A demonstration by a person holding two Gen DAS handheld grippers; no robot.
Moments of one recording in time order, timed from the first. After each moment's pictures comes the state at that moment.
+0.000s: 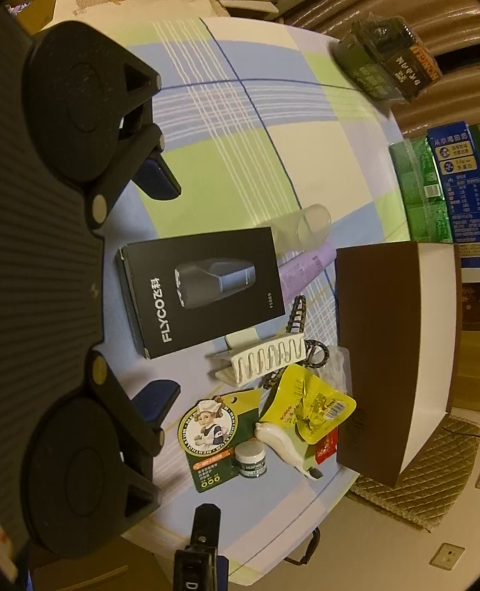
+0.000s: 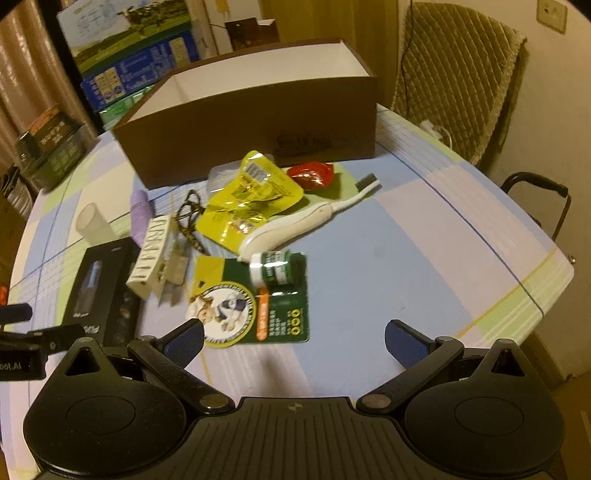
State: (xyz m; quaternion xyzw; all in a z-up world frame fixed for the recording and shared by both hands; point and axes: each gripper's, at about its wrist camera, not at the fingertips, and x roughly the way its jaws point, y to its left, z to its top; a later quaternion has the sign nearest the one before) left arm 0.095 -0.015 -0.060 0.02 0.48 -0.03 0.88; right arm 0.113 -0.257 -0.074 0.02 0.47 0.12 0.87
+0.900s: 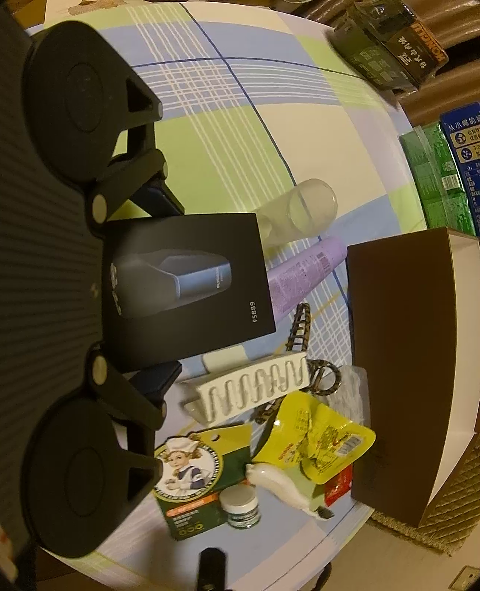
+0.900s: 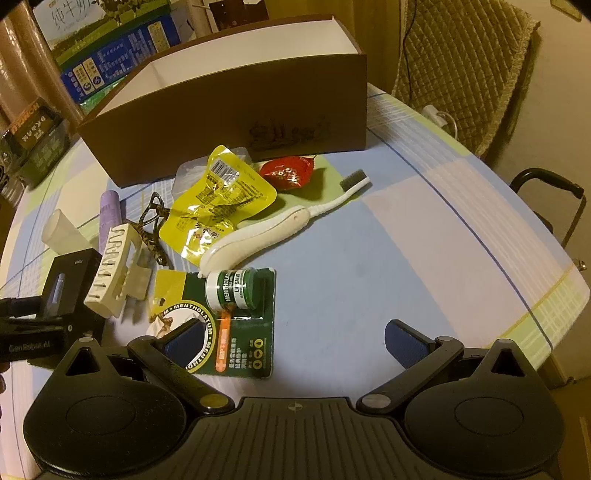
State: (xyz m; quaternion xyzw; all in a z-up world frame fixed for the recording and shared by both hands) left arm 0.143 -0.026 -0.098 0.04 0.50 -0.01 0.86; right arm 0.162 -0.276 -0.095 0.02 0.50 0.12 0.86
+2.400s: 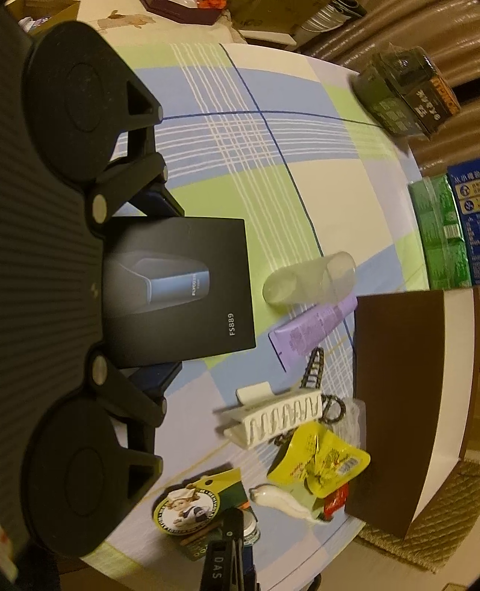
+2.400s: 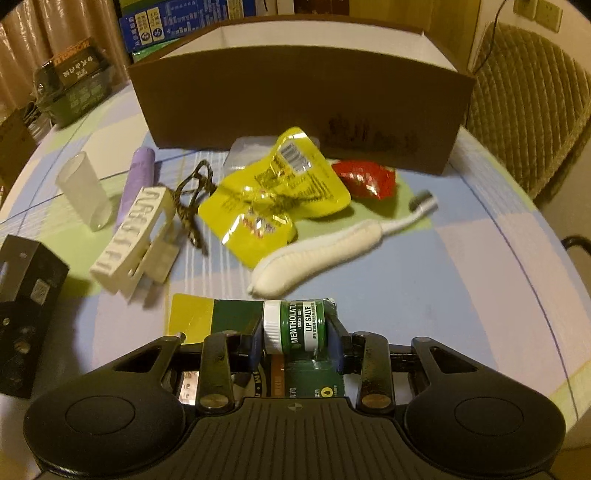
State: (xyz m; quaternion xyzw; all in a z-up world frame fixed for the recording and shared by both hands) left arm 0.099 -0.002 -0.075 0.03 0.49 0.03 0.87; right arm 0.171 -0.229 -0.121 -0.07 0.48 0.19 0.85
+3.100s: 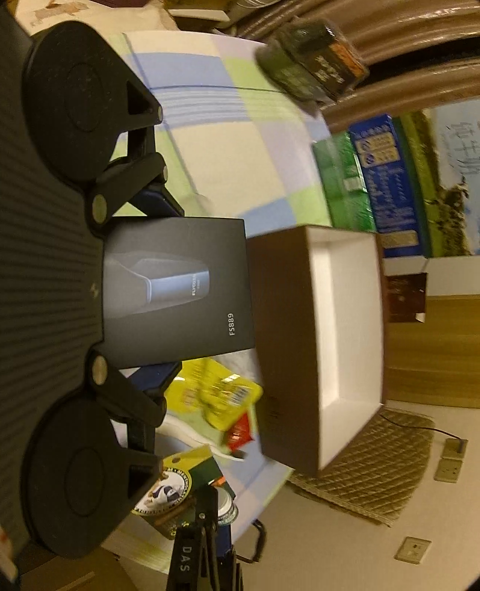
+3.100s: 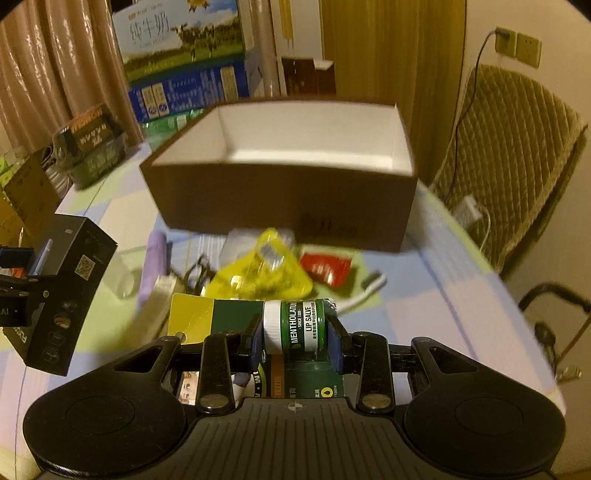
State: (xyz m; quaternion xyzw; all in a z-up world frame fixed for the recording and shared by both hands) left arm 0.144 -0.047 0.004 0.04 0.41 -0.03 0.91; right arm 0.178 -0.264 -0.035 -0.04 0.41 0.21 0.89
